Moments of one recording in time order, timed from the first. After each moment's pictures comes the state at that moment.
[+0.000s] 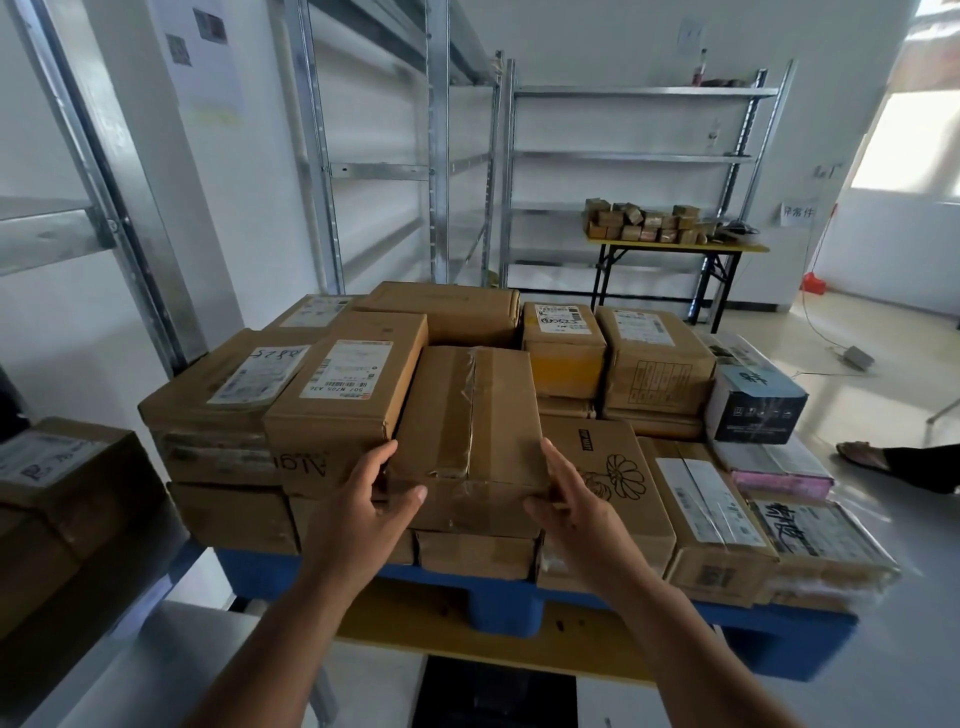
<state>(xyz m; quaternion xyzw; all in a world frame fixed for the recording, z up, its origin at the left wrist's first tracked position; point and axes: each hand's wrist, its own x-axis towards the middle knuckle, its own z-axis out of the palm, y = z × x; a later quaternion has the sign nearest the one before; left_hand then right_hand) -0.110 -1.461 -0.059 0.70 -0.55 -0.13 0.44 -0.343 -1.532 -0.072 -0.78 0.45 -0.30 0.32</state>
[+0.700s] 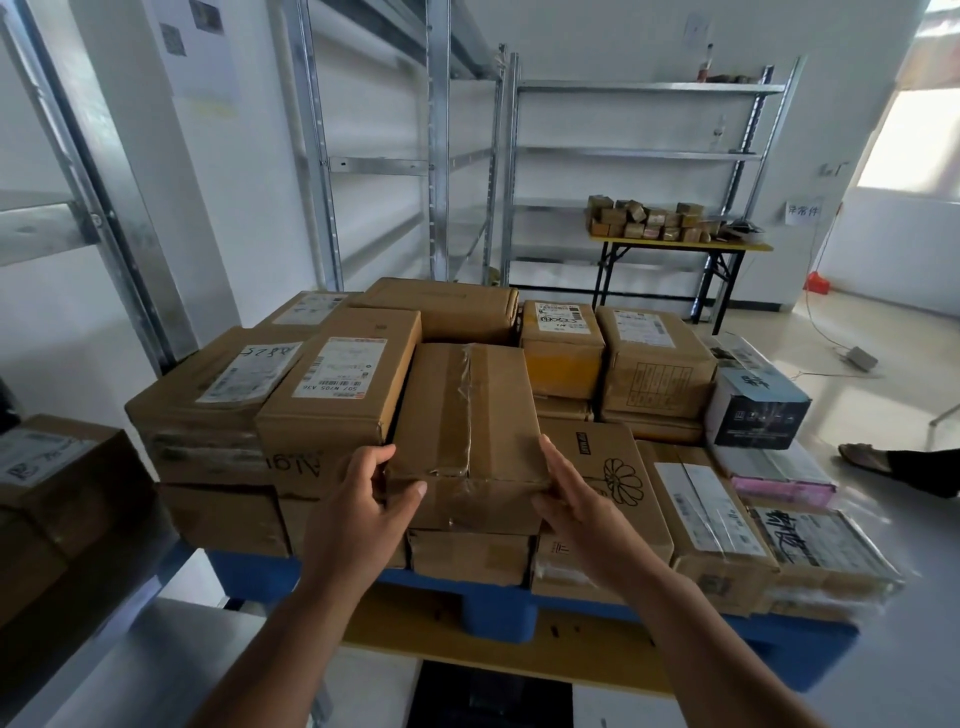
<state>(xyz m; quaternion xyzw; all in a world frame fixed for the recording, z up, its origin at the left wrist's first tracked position) -0.122 -1.471 -0.060 0.71 -0.53 -0.06 0.45 -0.355 -1.546 -0.061 -0.79 0.43 -0.25 0.35</state>
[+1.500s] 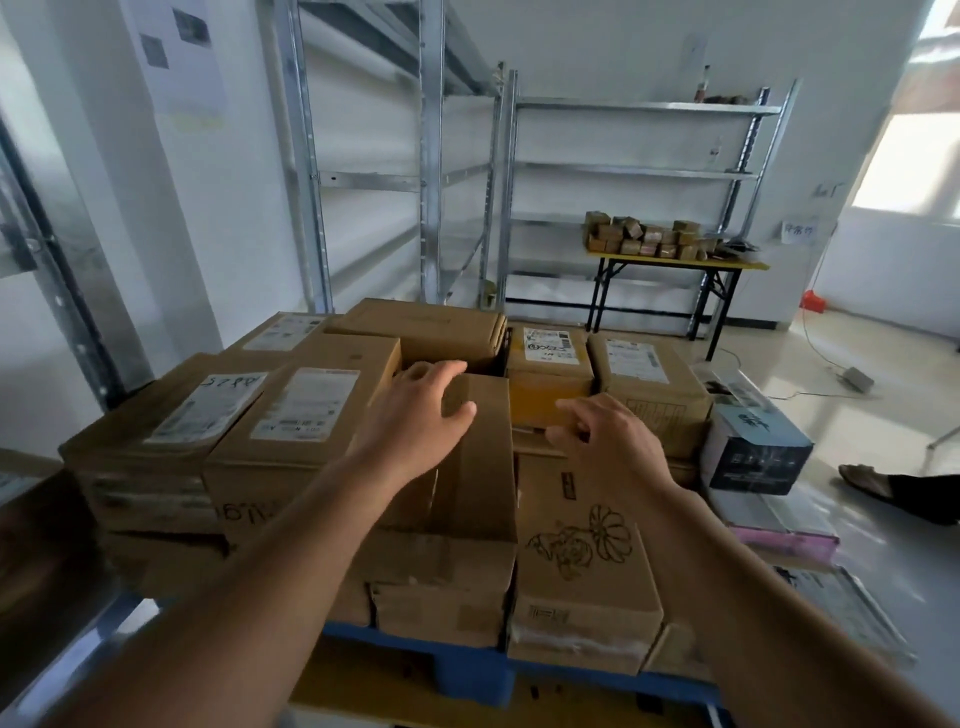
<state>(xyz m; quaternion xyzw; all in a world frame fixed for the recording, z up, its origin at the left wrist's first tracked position) -0.152 -1.581 0.034 0.67 -0.67 0.01 0.33 -0.366 -1.651 0.003 -0.80 0.53 -0.27 0.06</state>
